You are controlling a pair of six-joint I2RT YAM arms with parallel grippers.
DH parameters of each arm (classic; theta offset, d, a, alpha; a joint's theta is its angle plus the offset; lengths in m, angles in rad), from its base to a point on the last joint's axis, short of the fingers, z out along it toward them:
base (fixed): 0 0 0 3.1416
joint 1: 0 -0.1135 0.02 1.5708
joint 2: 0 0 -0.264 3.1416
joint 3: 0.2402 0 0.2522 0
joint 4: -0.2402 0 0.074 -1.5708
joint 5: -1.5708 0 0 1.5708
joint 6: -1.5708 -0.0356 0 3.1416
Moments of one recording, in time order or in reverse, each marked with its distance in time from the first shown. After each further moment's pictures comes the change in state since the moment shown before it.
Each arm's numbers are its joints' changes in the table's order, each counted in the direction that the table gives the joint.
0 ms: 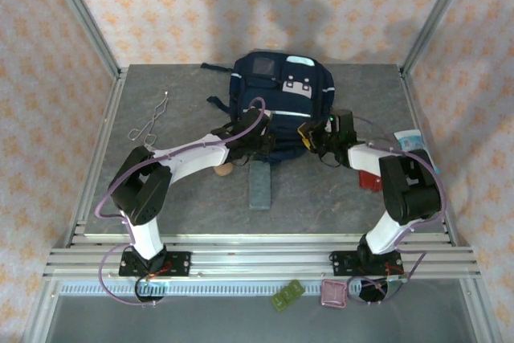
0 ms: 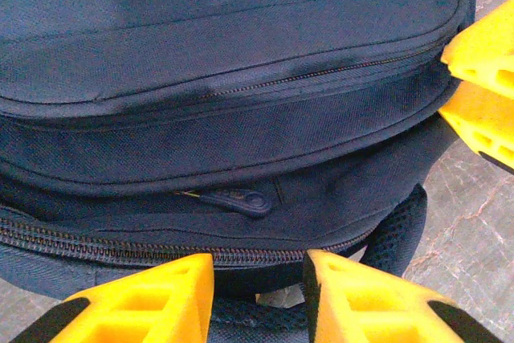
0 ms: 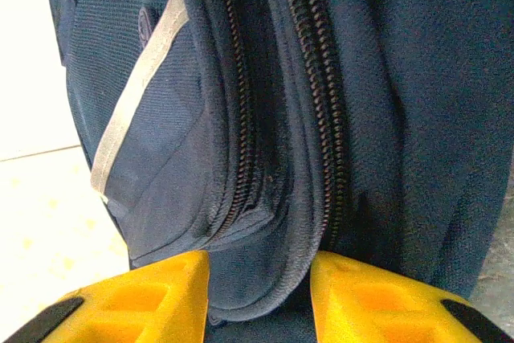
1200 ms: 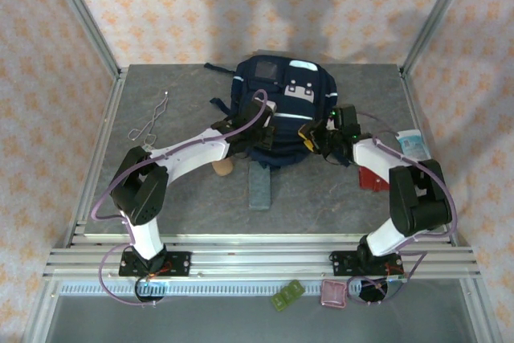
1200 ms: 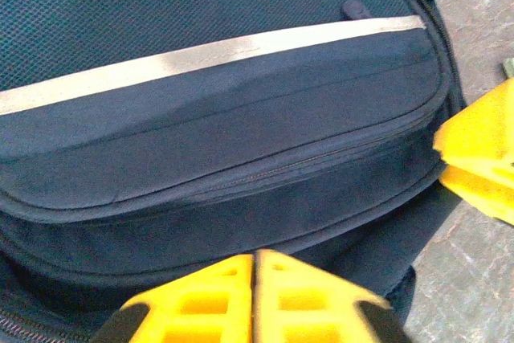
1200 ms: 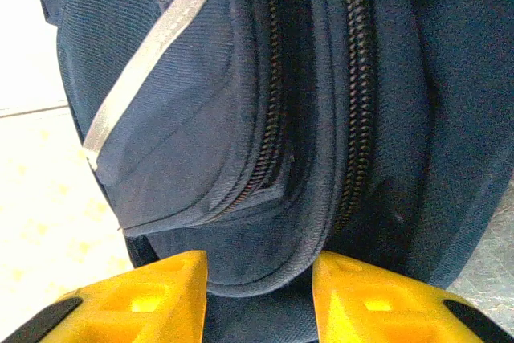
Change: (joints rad) left arm 0.000 -0.001 0.097 -0.053 0.012 -0.052; right arm 0.006 -0.098 0.104 -0.346 0.055 0.106
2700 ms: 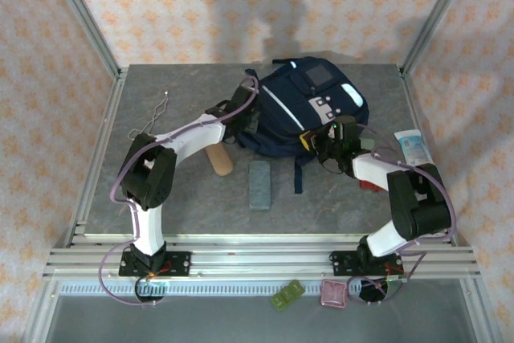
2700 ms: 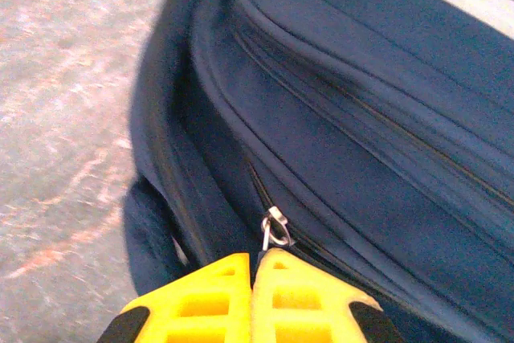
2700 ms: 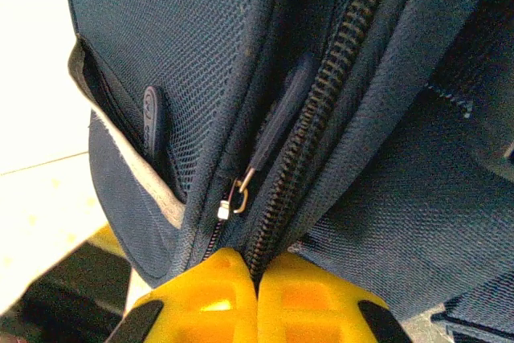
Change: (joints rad) left arm -0.171 0.129 0.105 -0.015 0.121 -0.107; right arm -0.010 -0.040 -0.196 0.325 -0.045 -0.217
